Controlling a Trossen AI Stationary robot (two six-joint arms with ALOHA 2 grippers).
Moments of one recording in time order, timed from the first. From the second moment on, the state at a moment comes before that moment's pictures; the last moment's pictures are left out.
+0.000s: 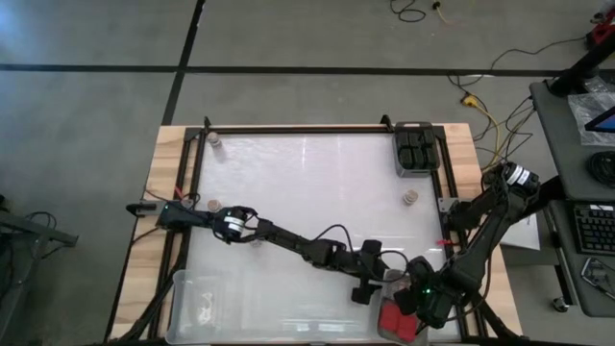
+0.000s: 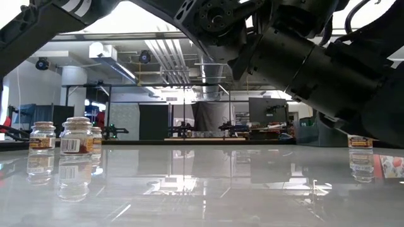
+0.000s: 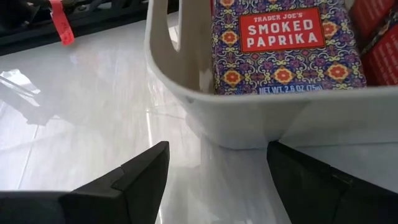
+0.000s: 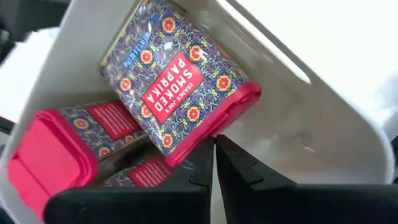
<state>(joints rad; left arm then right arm) -0.26 2.63 2.05 0.08 -0.05 0.09 0.94 1.54 1.06 -0.91 0.03 2.11</state>
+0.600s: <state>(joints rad) -0.29 2.59 2.07 -0.15 -0.12 0.07 0.94 1.60 1.04 -0.91 -0.04 1.71</state>
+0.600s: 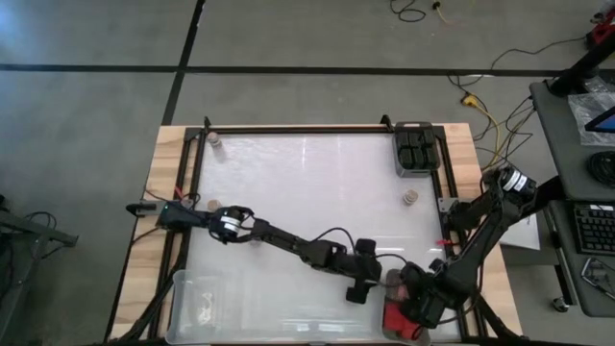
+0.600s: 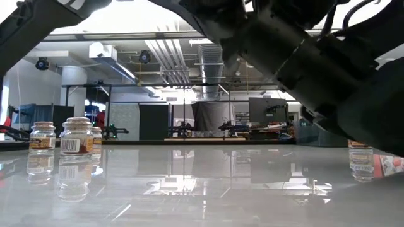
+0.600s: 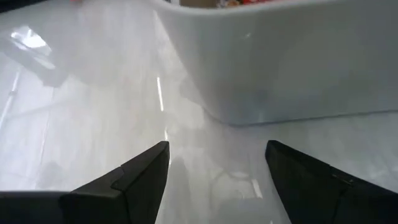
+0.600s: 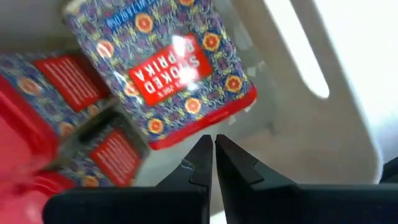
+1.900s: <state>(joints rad) -0.42 2.55 2.05 -0.05 -0.27 0.05 0.93 1.60 1.04 -0.86 0.00 1.35</state>
